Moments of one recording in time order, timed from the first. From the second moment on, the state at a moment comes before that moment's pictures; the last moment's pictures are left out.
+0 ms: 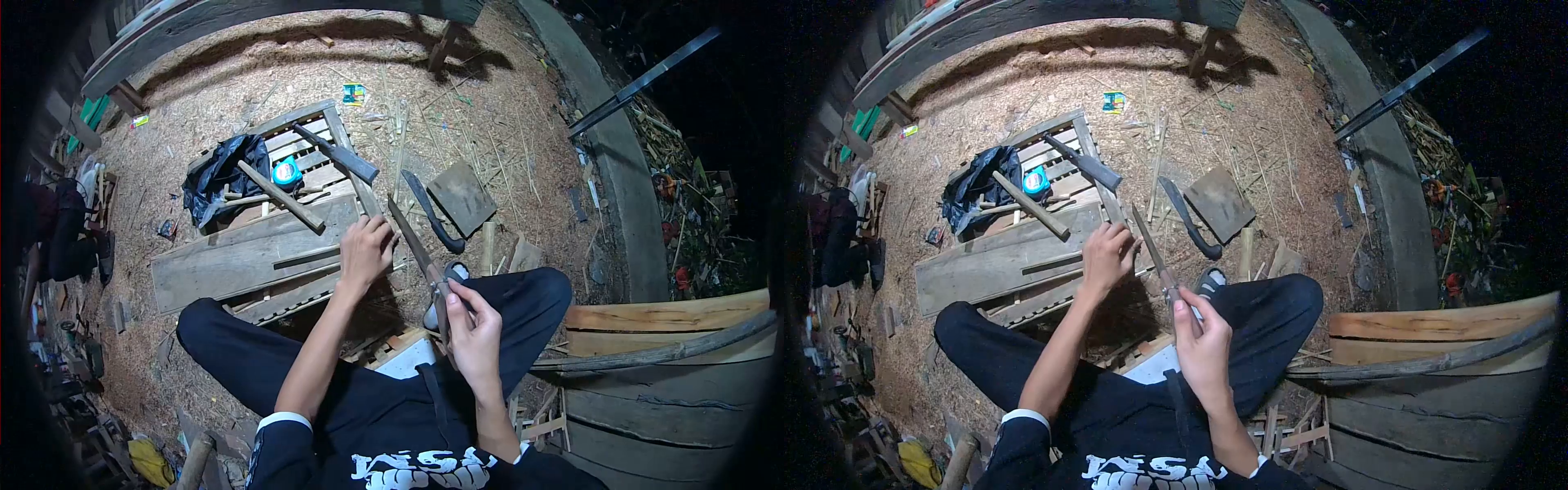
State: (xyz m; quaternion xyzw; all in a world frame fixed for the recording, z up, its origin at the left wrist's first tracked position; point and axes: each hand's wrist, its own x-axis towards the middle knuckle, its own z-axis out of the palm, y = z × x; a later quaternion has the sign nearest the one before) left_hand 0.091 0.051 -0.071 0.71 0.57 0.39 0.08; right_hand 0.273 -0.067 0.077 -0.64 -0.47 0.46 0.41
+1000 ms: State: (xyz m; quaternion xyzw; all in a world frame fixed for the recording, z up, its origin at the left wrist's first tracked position) left_hand 0.097 0.048 -0.068 0.71 0.57 0.40 0.10; right_hand 0.270 -0.050 0.052 -0.62 -0.54 0.38 0.43
